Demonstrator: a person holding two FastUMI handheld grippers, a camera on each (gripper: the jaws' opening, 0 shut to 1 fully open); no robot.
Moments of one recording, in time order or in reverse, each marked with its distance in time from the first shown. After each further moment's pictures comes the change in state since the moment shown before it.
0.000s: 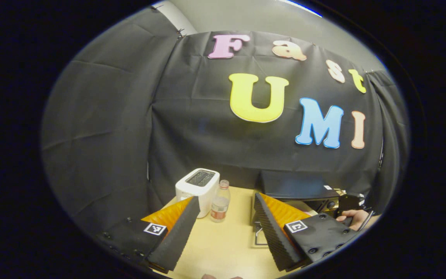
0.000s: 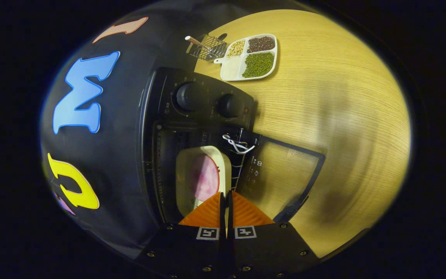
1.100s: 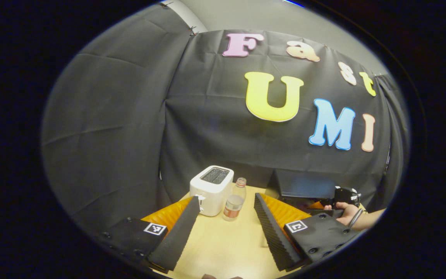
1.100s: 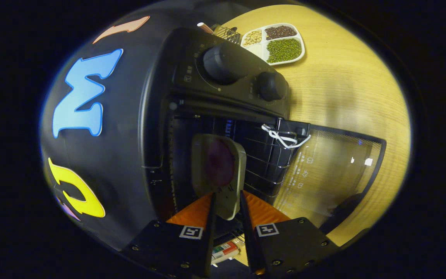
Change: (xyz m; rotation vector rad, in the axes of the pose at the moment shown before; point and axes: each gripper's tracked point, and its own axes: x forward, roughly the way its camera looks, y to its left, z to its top) left arm 0.006 0.025 -0.001 -0.035 0.006 0.041; right arm 0.034 0.046 -0.002 0.023 -0.018 0.095
